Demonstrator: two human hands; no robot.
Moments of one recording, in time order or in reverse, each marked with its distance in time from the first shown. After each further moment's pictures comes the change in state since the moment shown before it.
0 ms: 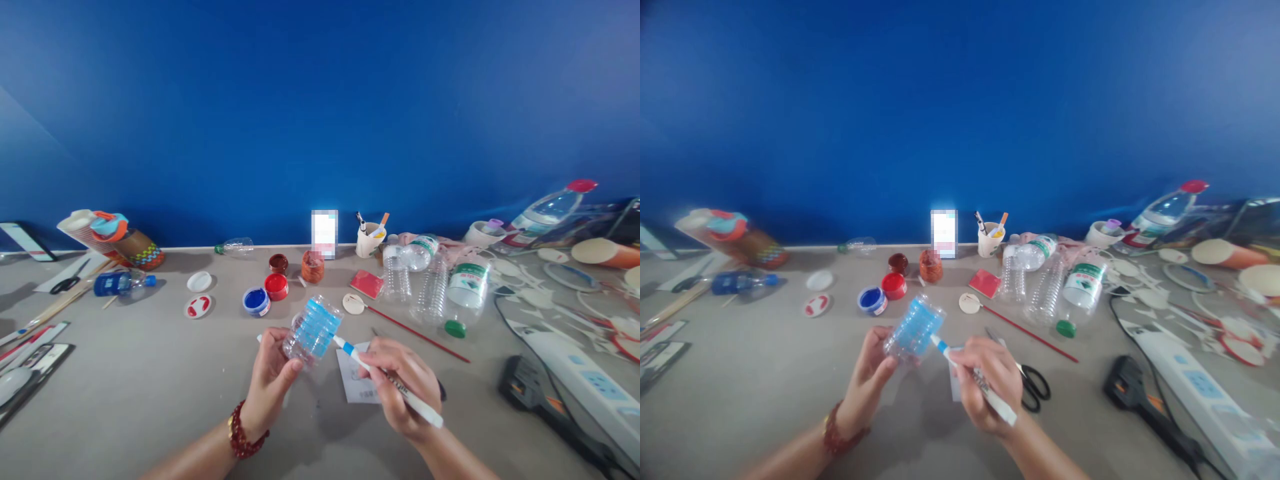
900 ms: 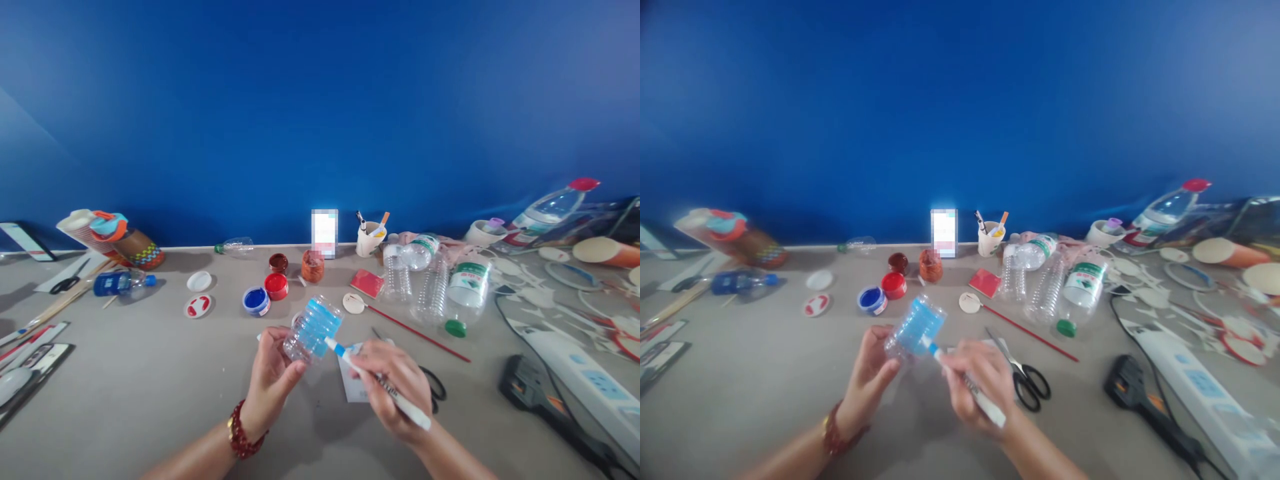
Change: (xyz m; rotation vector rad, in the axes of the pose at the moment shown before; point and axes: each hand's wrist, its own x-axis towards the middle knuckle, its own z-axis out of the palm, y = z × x) left_hand 0.000 0.000 -0.001 0.059 0.010 0.030; right_hand 0.005 -0.005 0.008 0.125 -0.064 -0.081
